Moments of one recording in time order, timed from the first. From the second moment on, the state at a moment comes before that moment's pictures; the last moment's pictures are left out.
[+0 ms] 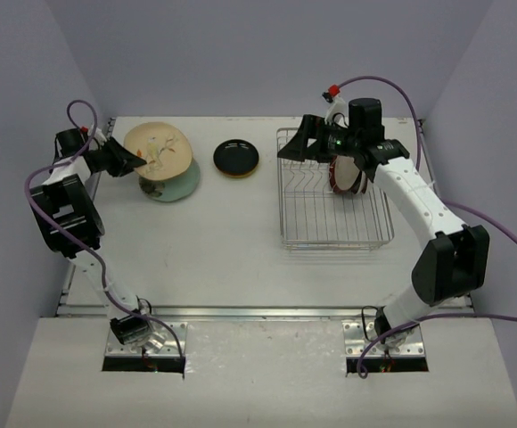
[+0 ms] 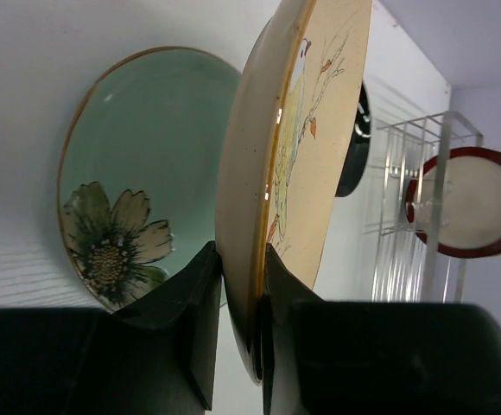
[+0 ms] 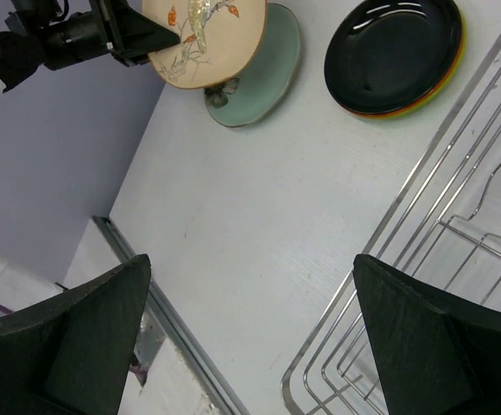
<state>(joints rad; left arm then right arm) 0.47 2.03 1.49 -0.32 0.86 -0.35 0.27 1.59 1.41 -0.31 -0.63 0.41</state>
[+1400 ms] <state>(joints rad) 0.43 1.97 1.47 -0.47 0.36 -0.10 0.26 1.59 1.43 -0.44 -0.44 0.32</state>
